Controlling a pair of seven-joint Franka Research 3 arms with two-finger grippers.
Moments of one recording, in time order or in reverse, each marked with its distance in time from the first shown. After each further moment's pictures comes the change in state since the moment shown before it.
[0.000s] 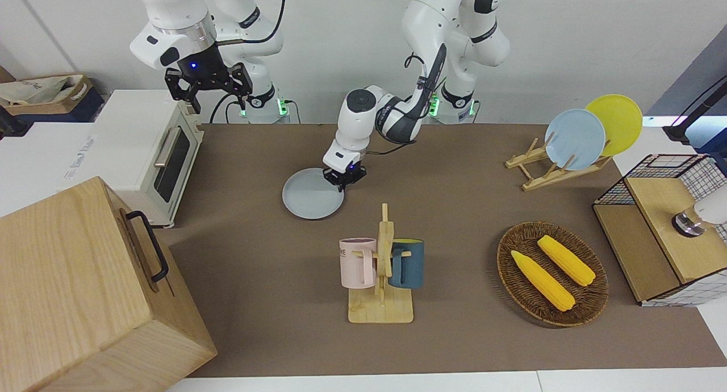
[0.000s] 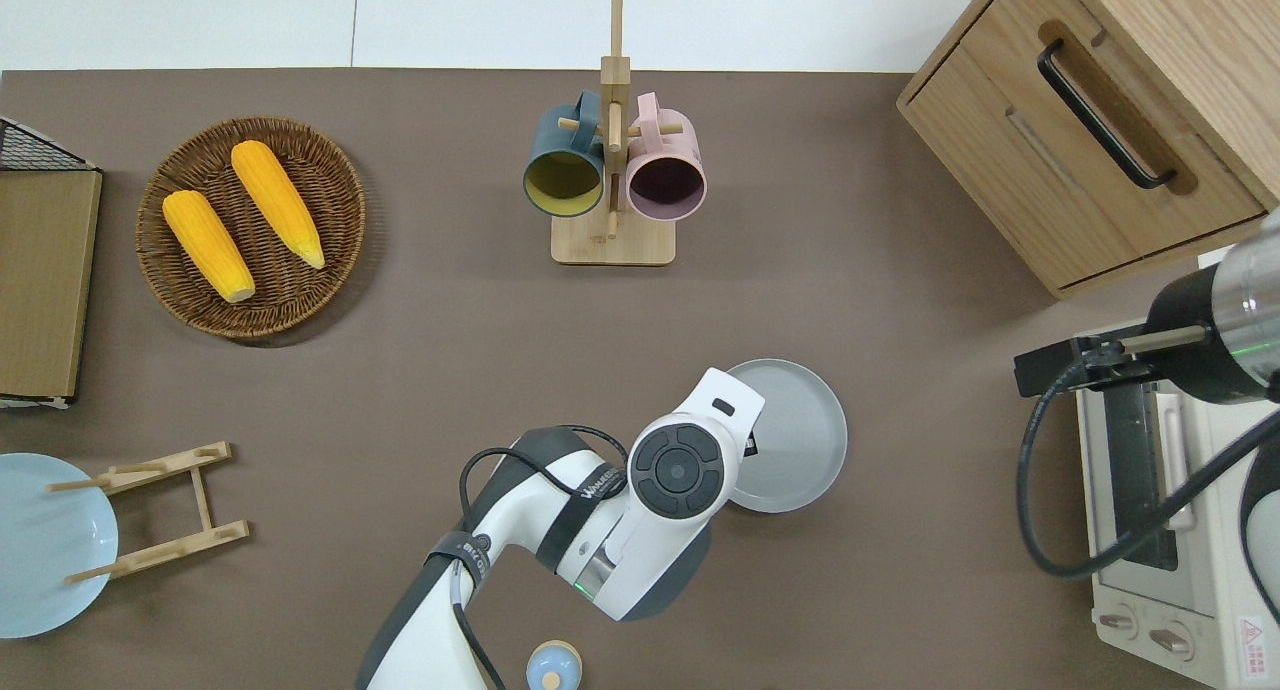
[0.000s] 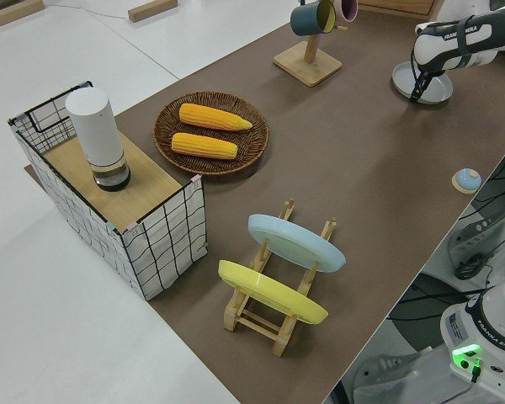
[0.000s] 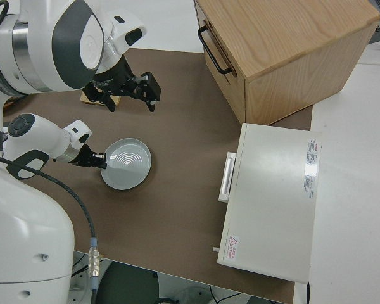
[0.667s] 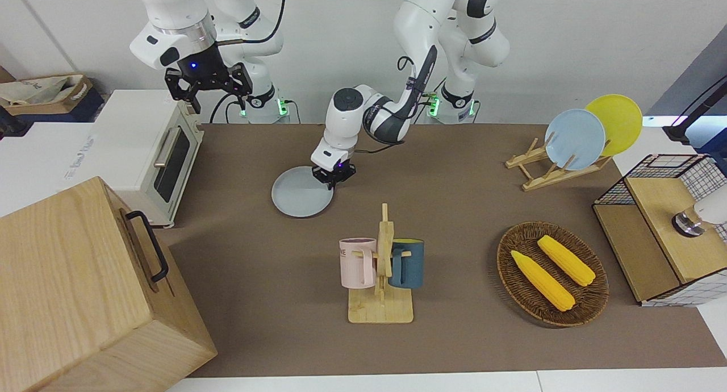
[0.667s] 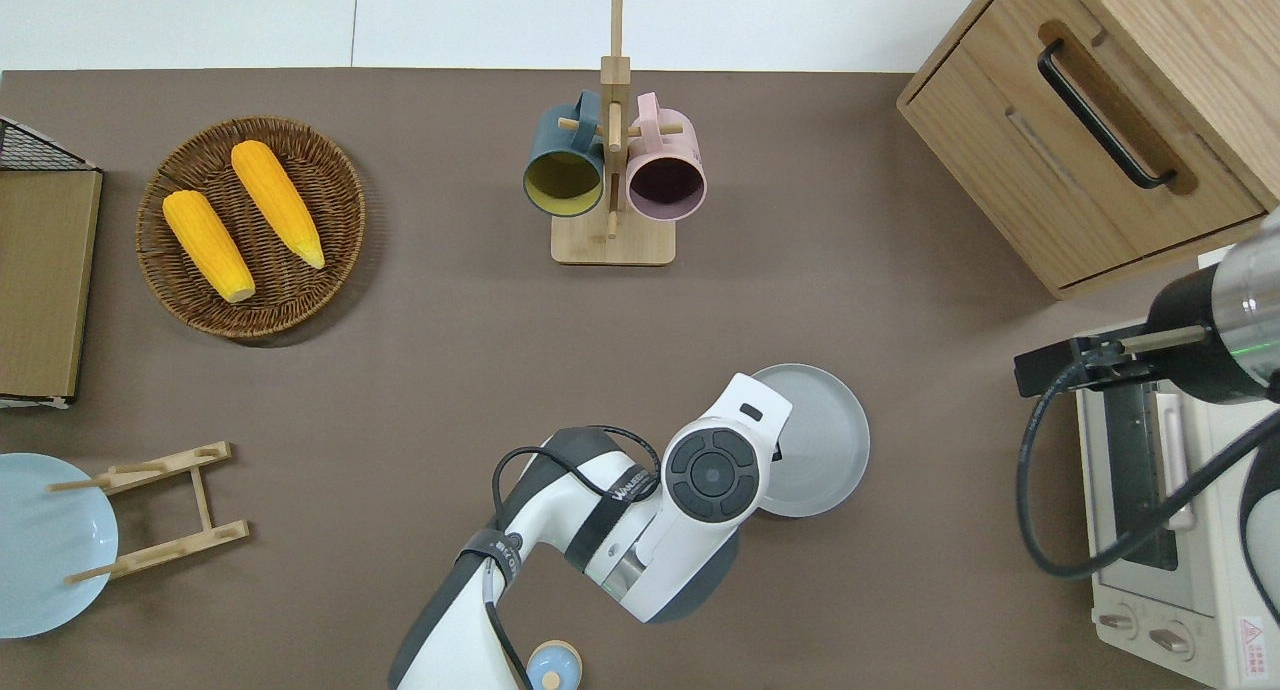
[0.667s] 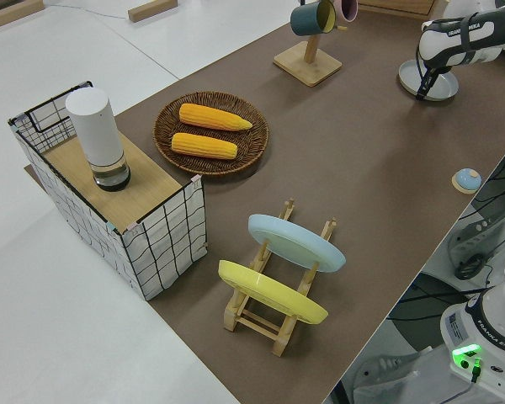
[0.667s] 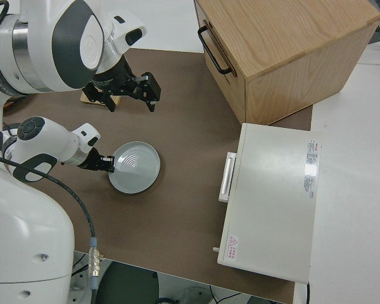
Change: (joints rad) left arm -0.034 0.043 0.000 0.063 0.000 -0.031 -0.032; right arm 0.000 0.000 0.000 0.000 0.000 0.000 0.000
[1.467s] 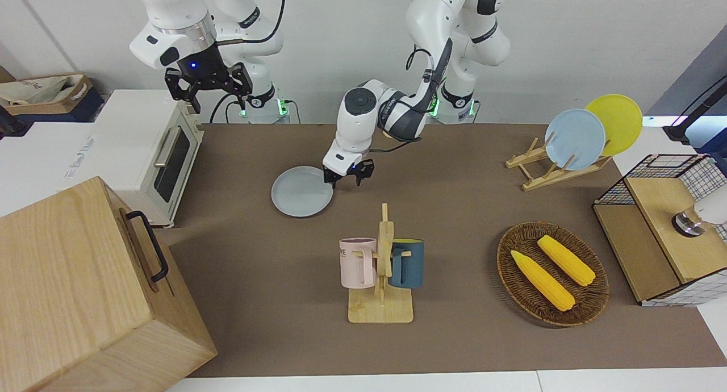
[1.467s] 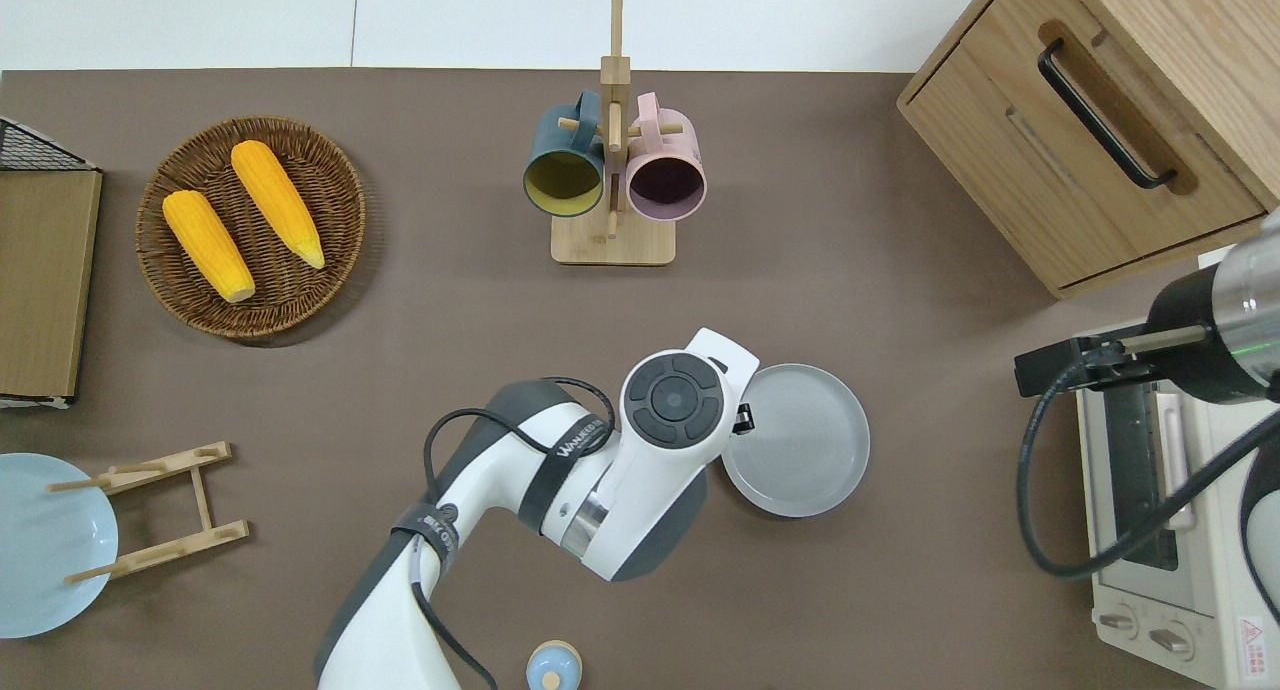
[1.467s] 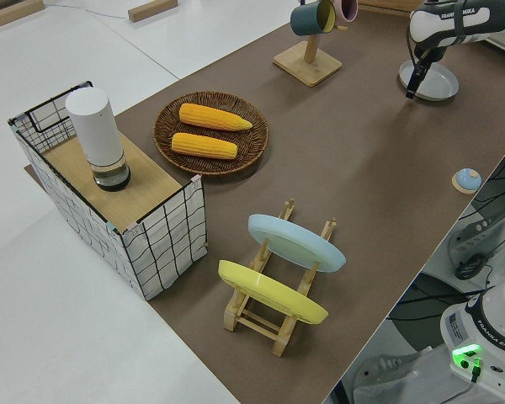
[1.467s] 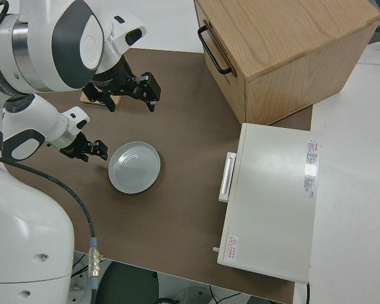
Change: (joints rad) left arm 0.084 -0.053 0.018 0.075 -0.017 -0.233 0.097; right arm 0.000 0.000 0.000 0.000 0.000 0.000 0.000
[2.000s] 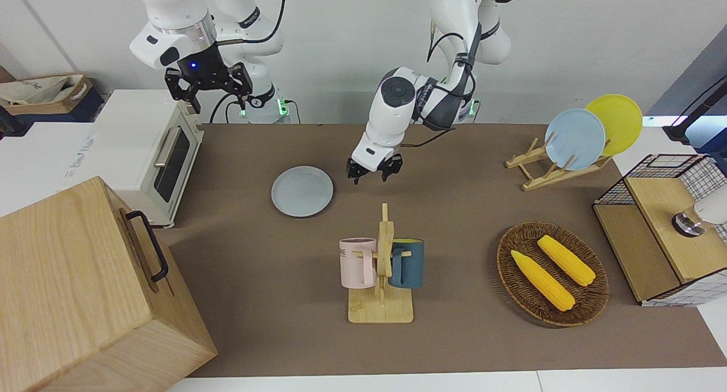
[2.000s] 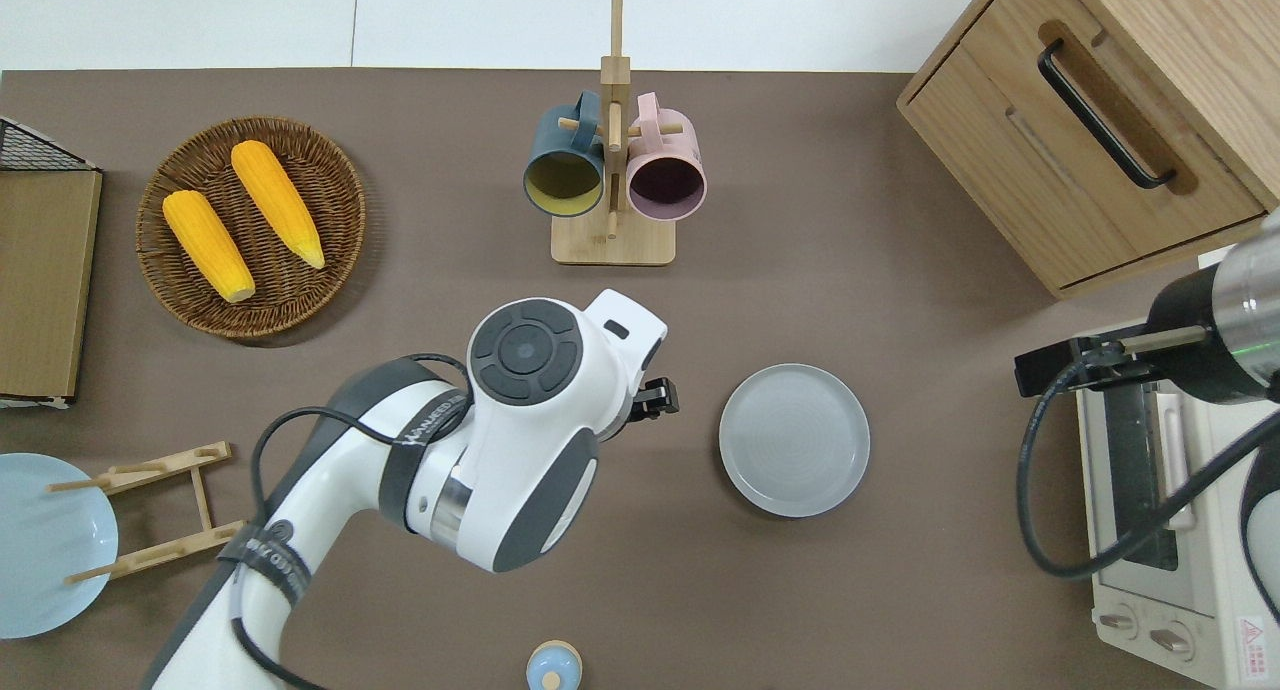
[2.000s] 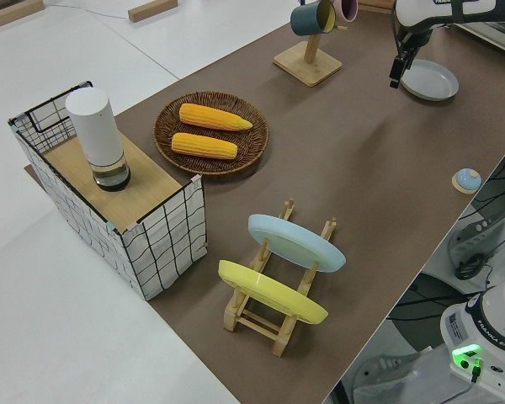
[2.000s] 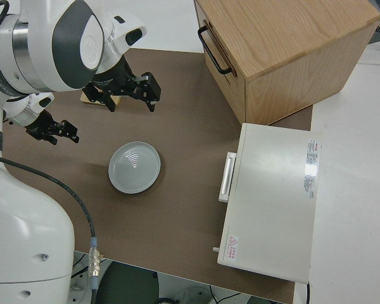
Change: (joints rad) left arm 0.148 -0.175 0.004 -0.081 -0.033 -0.115 0.187; right arm 0.000 0.000 0.000 0.000 0.000 0.000 0.000
